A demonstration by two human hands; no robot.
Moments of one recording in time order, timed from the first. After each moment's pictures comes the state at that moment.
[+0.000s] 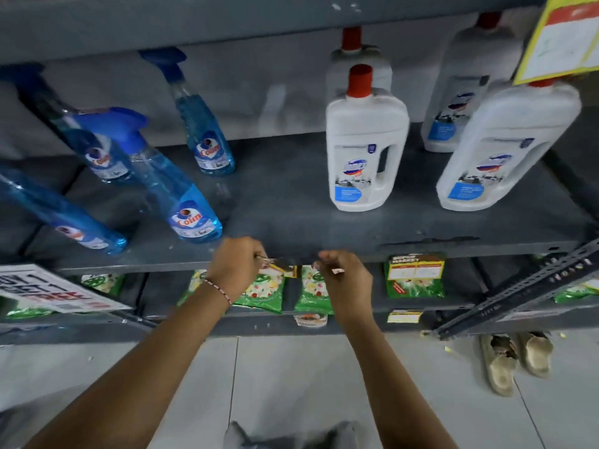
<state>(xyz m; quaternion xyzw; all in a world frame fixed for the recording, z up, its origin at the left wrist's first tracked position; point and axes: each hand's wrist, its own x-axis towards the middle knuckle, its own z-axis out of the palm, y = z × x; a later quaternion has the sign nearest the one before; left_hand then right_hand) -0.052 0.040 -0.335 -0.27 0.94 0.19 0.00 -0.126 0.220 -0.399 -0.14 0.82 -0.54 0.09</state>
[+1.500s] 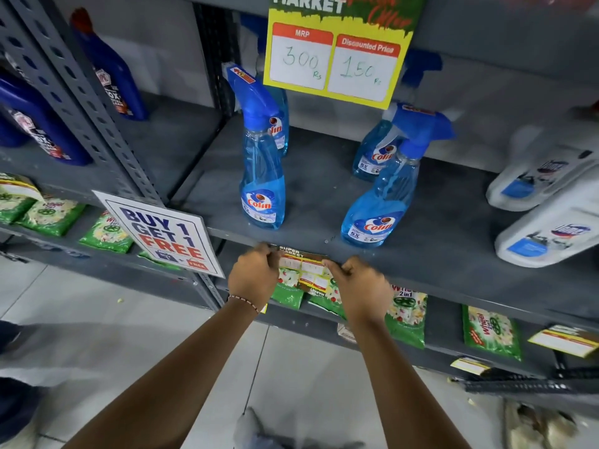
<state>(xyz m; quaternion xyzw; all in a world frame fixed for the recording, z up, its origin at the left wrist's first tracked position) 0.128 -0.159 -0.396 -0.46 0.83 0.27 -0.17 0.009 -0.017 -0.396 -0.26 0.94 -0.23 -0.04</state>
